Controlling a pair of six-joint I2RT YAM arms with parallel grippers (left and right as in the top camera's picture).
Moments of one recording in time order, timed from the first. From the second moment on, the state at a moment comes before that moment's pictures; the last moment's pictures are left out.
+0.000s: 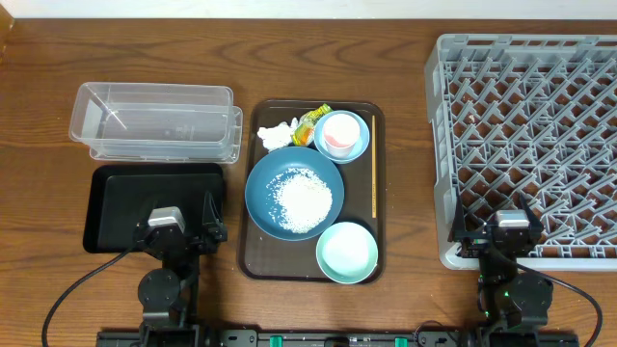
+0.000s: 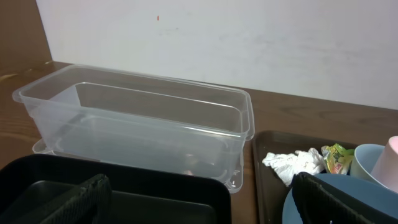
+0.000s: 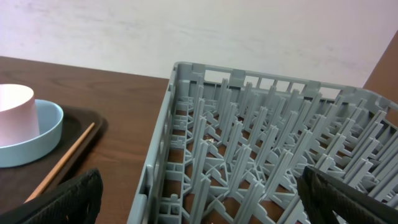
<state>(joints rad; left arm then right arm) 0.00 0.01 0.02 -0.11 -0.08 -0.14 0.00 0.01 0.01 -0.07 0.01 -0.12</state>
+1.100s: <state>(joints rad) 0.01 0.01 0.01 0.08 0.65 -1.01 0.00 0.01 0.01 -0.07 0.01 -0.12</state>
